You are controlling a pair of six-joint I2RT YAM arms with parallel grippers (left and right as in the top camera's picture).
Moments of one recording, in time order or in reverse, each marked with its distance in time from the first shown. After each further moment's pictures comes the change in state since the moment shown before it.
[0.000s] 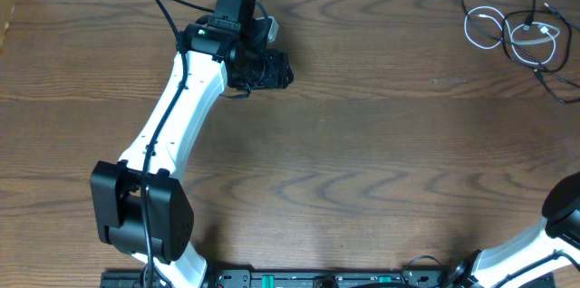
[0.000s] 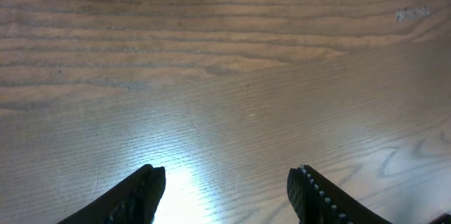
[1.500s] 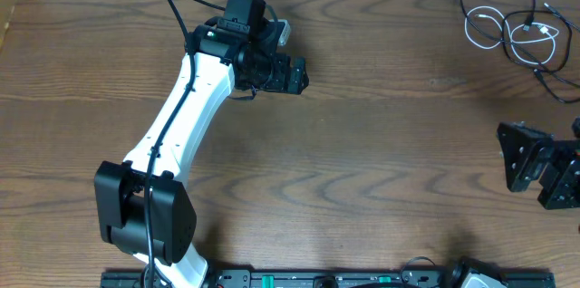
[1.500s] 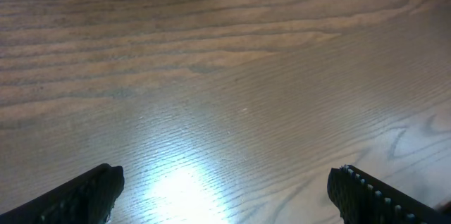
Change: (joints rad) left arm -0.038 -0.002 0.000 0.002 0.000 0.086; right arm 0.209 -0.879 -0.005 -1.004 -0.235 -0.486
